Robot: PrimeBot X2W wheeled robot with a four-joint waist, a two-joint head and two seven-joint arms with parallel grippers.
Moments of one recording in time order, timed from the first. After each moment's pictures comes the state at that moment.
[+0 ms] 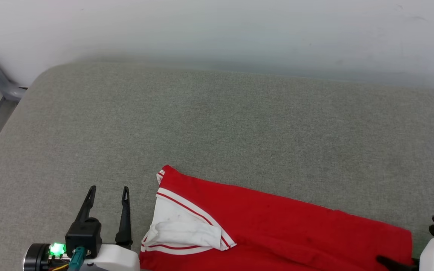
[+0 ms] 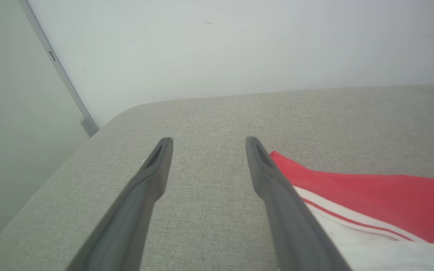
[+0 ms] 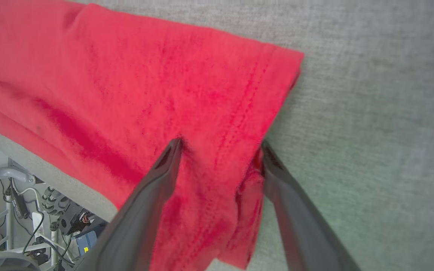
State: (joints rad) left arm -0.06 0.50 -0.50 0.02 -0.45 0.46 -0.26; right arm -0.06 -0.69 0.38 0.30 1.05 0.13 0.52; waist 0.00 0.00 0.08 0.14
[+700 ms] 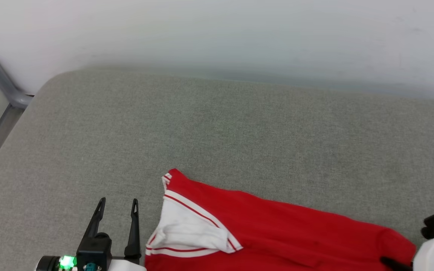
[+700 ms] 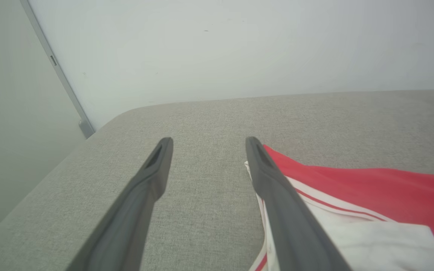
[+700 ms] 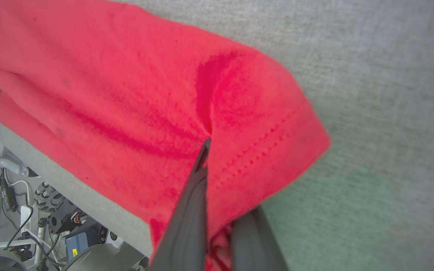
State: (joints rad) left arm 0.06 0.27 -0.28 0.04 -0.19 0.27 -0.26; right arm -0.14 -0.70 0.55 0.40 1.07 0.13 0.39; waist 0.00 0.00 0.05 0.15
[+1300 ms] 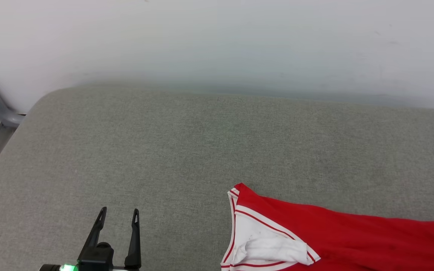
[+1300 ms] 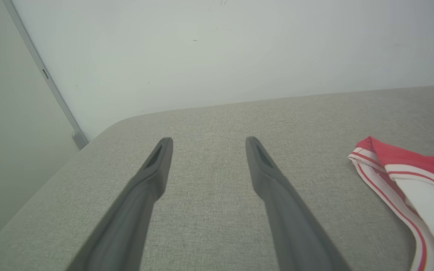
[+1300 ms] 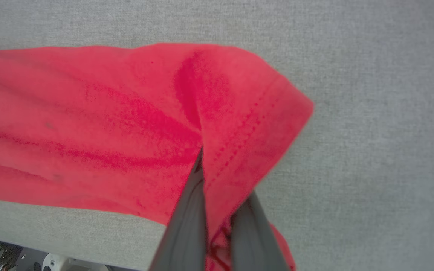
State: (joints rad) left arm 0.12 0.21 -0.20 0.04 -0.09 0.19 -0.26; right arm -0.18 -0.87 0.48 0.60 1.09 0.13 0.39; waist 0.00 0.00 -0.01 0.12
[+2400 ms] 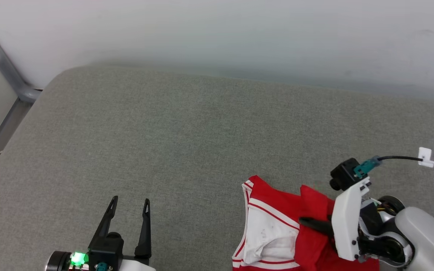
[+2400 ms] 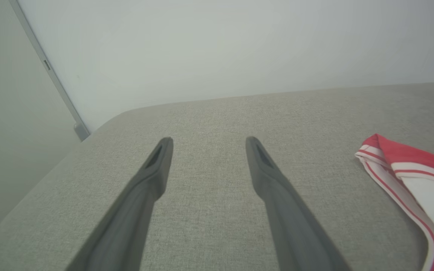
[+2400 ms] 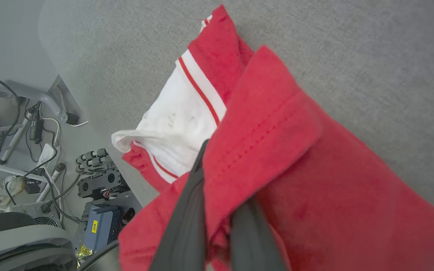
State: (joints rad) left arm 0.09 0.15 -0.17 0.05 -0.03 0.12 -0.26; right arm -0.42 -0.56 0.71 0.19 1.02 0.13 0.61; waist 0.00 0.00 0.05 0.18
